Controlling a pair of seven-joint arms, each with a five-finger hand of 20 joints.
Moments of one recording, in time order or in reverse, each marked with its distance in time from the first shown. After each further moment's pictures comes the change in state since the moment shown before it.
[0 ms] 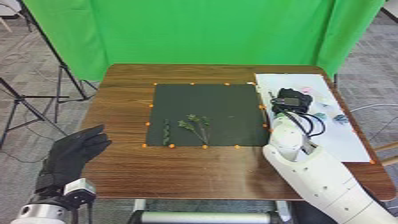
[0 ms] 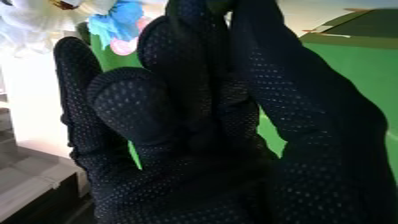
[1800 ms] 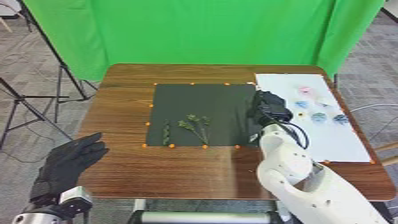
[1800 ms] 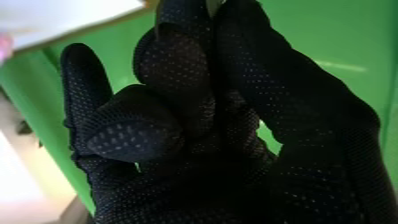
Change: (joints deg) left arm 5.1 -0.8 -2.6 -2.0 0.6 0.5 -1.4; right arm -10.2 5.7 -1.3 -27.0 11.4 6.3 -2.4
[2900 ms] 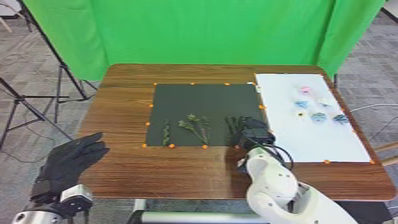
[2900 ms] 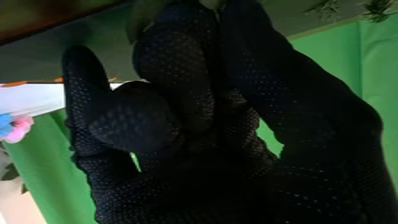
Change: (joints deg) left arm -1.2 -1.6 -0.1 0.0 1.2 -0.5 -2.5; right arm -4.6 -2.1 -3.9 0.5 -0.1 -2.2 -0.8
